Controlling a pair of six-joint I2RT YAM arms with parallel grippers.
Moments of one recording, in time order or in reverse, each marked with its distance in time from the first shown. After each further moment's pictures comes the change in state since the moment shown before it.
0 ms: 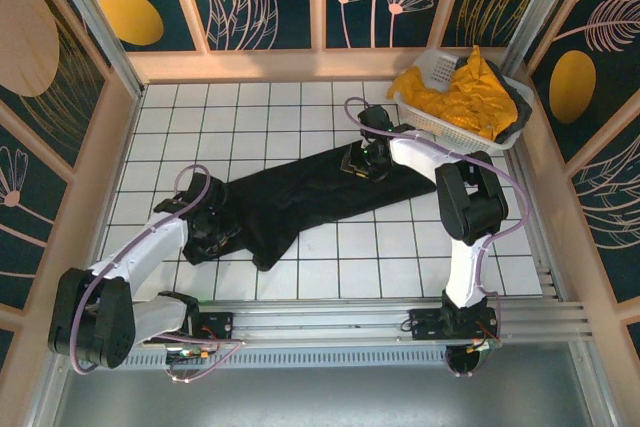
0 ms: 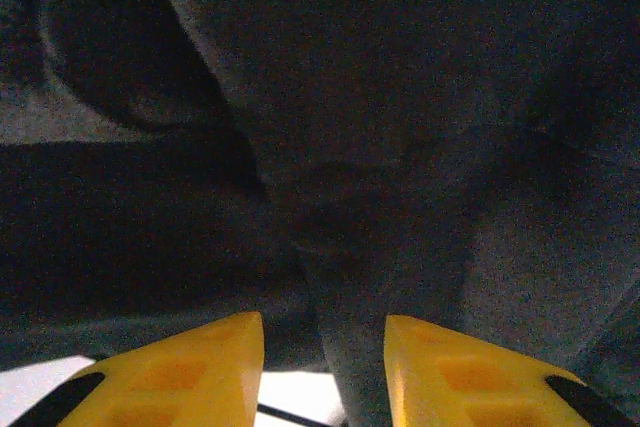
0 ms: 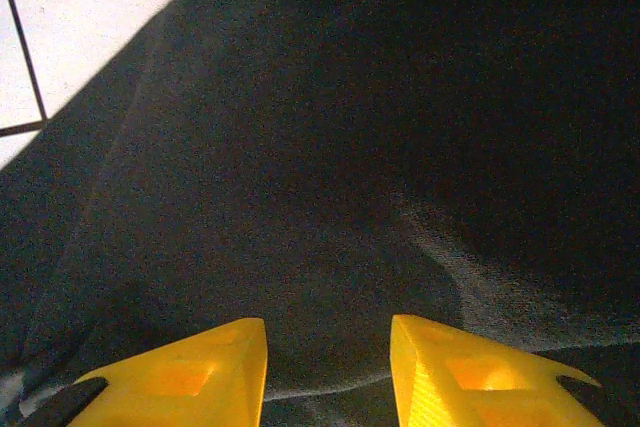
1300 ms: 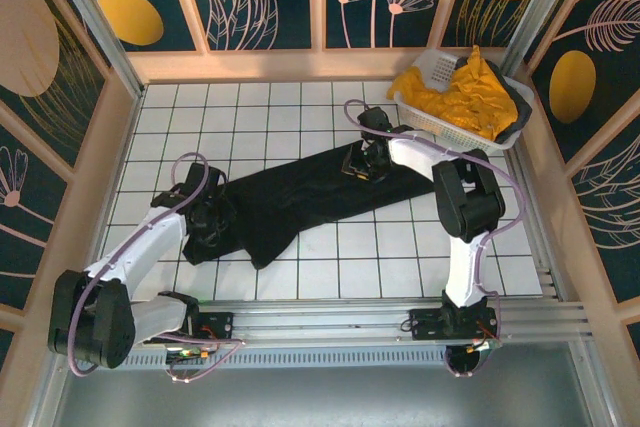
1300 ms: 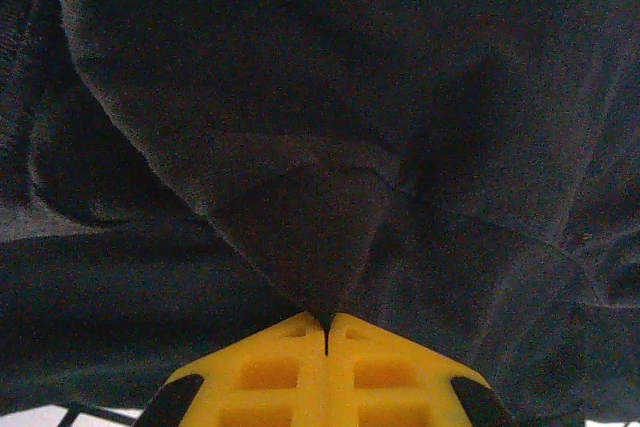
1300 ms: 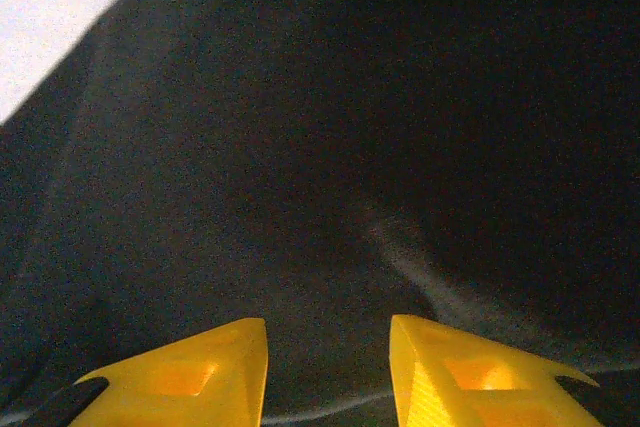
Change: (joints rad) left arm 0.000 -0.009 0.087 -0.005 -0.069 0.023; right arm -0.008 0.036 0.000 0.000 0.015 0.000
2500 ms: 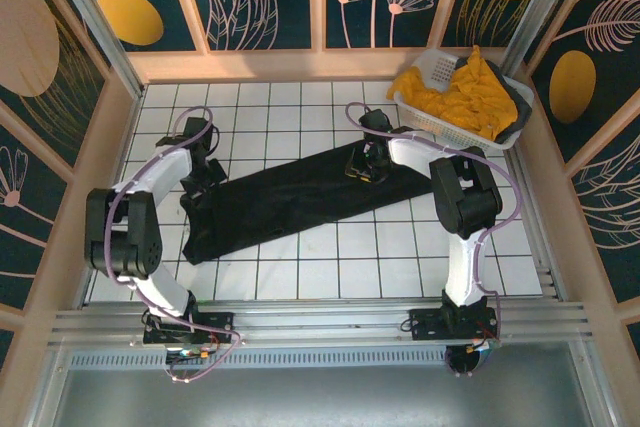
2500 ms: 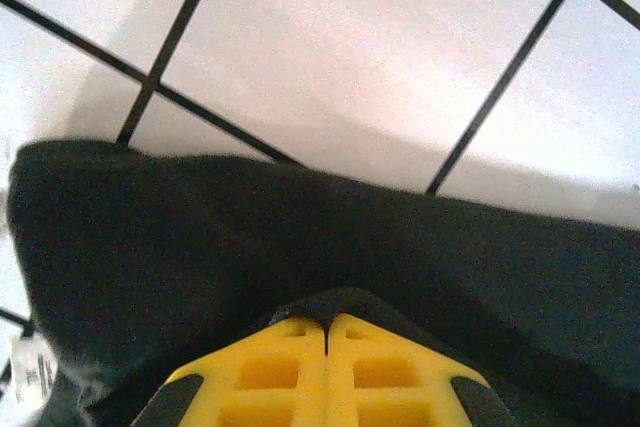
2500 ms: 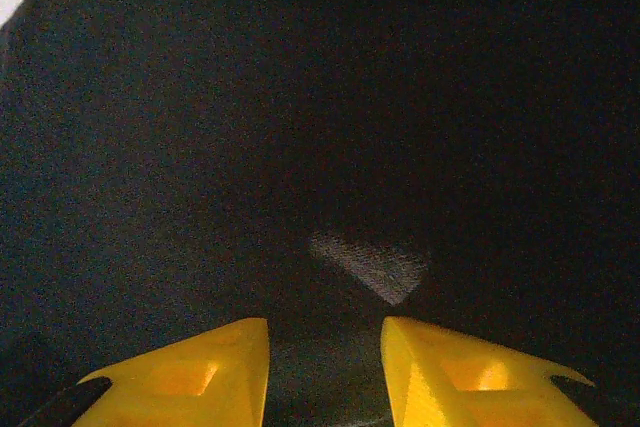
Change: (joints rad) left arm 0.164 0.501 0.443 -0.107 -0.116 0.302; right arm -0.012 0.028 -0.002 -0.002 0.021 -0.003
